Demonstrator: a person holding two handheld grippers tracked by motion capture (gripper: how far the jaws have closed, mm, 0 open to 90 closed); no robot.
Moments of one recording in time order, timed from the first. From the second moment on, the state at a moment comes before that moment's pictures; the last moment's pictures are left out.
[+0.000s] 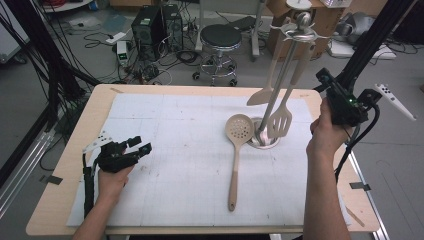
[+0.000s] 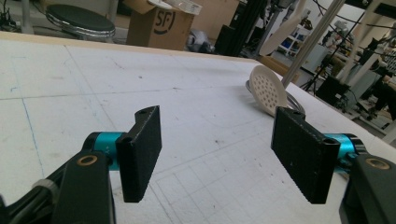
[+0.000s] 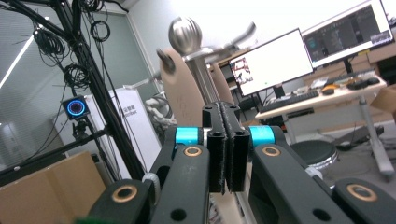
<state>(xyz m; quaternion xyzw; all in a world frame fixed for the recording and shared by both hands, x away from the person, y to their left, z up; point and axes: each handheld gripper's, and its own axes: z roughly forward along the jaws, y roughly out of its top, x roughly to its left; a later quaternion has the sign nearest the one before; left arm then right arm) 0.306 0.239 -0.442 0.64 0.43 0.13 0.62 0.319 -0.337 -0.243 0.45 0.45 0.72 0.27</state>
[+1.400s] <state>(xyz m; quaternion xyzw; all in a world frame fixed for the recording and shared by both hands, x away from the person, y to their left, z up) 0.306 0.241 -0.442 0.64 0.43 0.13 0.63 0.355 -0.279 -0.218 0.42 0.50 0.71 0.27</state>
